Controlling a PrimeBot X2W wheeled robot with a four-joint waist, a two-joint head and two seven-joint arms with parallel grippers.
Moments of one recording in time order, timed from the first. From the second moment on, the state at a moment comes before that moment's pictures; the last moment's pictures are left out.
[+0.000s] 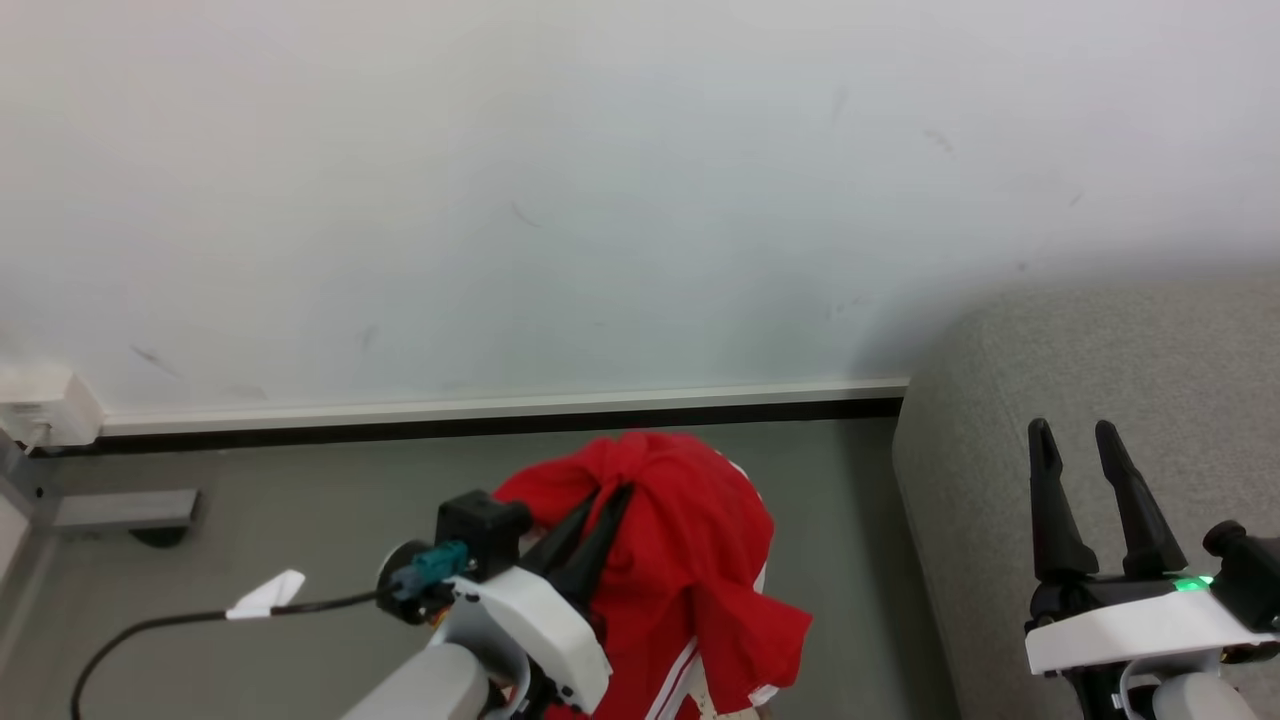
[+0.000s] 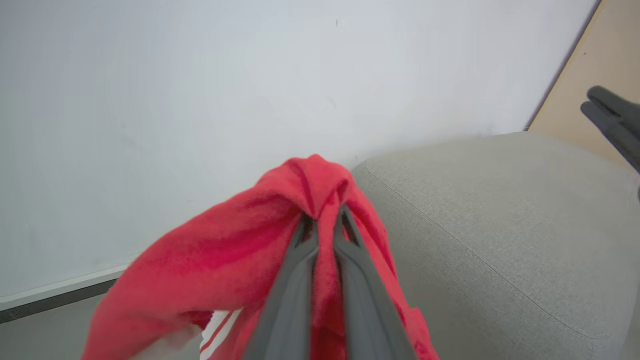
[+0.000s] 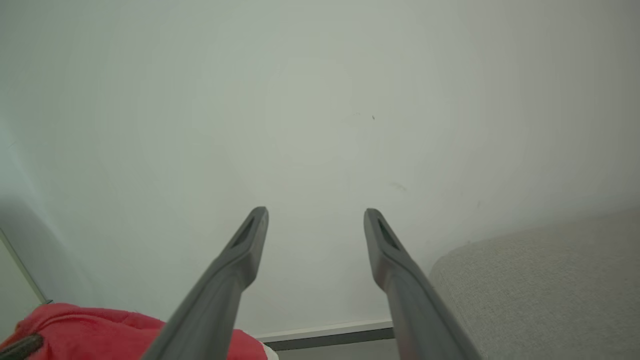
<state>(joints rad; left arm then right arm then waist) -0.48 0.24 -0.77 0.43 -0.64 0.01 -0.23 -0.23 -0.13 0.14 0.25 0.56 0.13 -0.26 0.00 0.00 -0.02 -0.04</state>
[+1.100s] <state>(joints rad) -0.45 0.37 -0.72 0.02 -0.64 0.13 -0.13 -0.21 -0.14 0.24 0.22 0.58 0.13 -0.26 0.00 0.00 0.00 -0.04</state>
